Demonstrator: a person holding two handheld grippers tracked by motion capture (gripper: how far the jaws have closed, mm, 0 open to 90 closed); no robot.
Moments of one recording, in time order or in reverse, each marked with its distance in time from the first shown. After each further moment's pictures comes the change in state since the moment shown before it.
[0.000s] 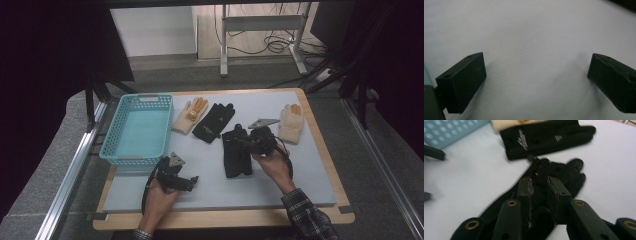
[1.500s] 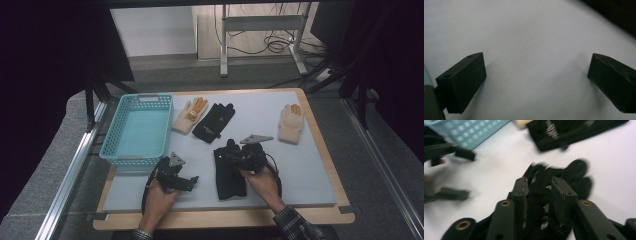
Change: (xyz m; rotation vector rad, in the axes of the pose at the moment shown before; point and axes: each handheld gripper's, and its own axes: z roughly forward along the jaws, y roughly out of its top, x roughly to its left) left arm 0.000 0.000 0.000 0.000 0.001 0.002; right arm 0.047 -0.020 0.007 -0.042 0.063 0.117
